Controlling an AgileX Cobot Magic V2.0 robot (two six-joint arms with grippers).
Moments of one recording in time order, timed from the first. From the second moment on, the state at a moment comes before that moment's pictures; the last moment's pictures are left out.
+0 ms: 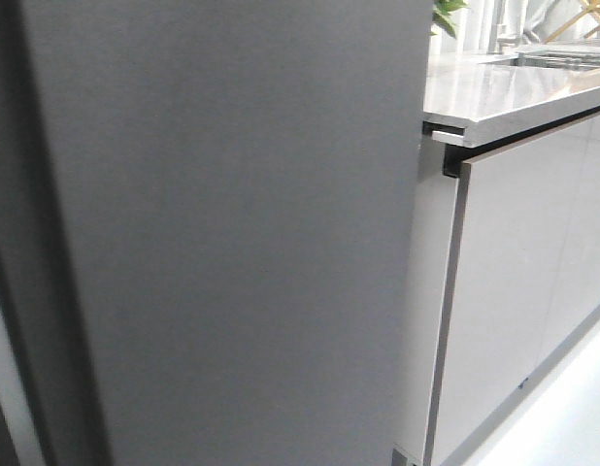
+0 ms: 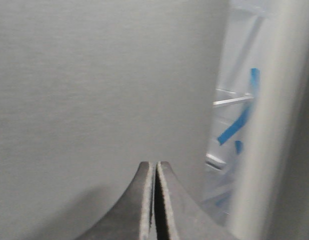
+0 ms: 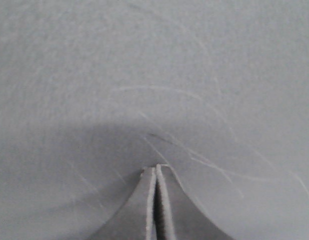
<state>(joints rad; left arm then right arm) -0.02 0.00 0.00 -0.01 -0.02 -0.09 0.58 1.53 -1.53 0.34 0.12 -0.26</state>
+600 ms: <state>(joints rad) -0.02 0.00 0.00 -0.01 -0.02 -0.09 0.60 1.72 -1.53 0.33 -0.19 -0.26</state>
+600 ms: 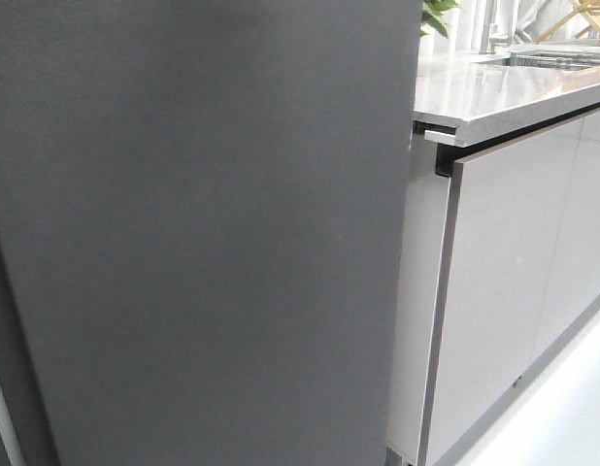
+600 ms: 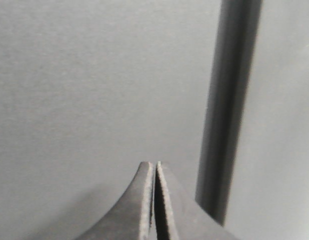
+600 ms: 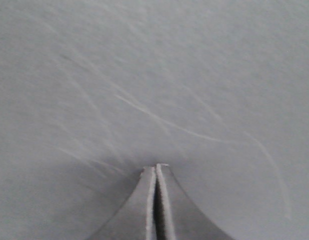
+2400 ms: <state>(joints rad) -0.02 0.00 0.00 -0.01 -0.02 -0.09 0.02 0.21 -0.13 0.11 -0.05 -0.12</state>
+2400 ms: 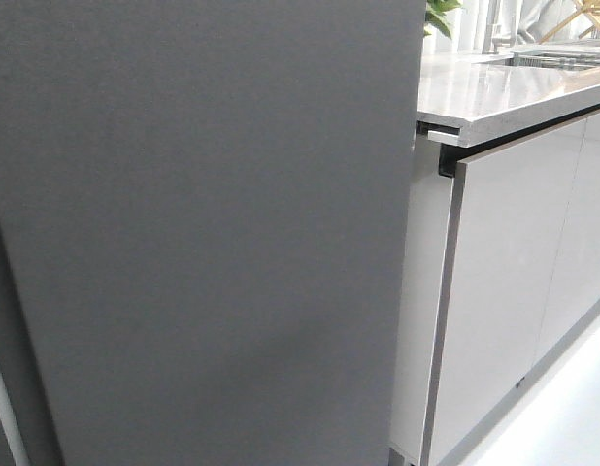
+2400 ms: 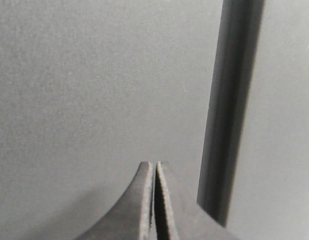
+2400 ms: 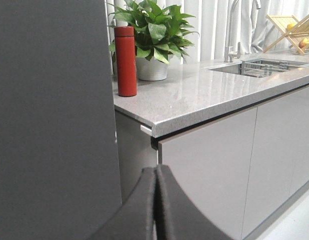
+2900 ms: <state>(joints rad) -0.02 0.00 0.00 -0.01 -0.02 -0.09 0.01 0.05 0.01 0.08 -0.06 -0.12</state>
